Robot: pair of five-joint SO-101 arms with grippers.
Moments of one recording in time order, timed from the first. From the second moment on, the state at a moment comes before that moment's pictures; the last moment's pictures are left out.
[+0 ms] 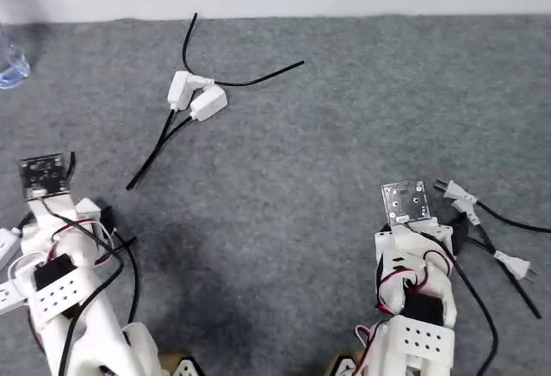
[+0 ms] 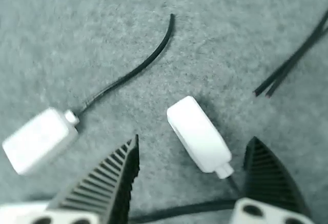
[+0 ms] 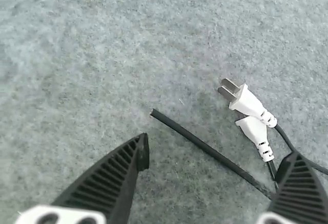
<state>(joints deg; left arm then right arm) -37.5 -44.6 73.2 34.8 -8.7 11.5 -78.2 94.4 32.4 23.3</state>
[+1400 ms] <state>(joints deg) -36.7 -2.1 40.7 57.7 10.7 11.5 -78.2 94.4 33.5 23.3</state>
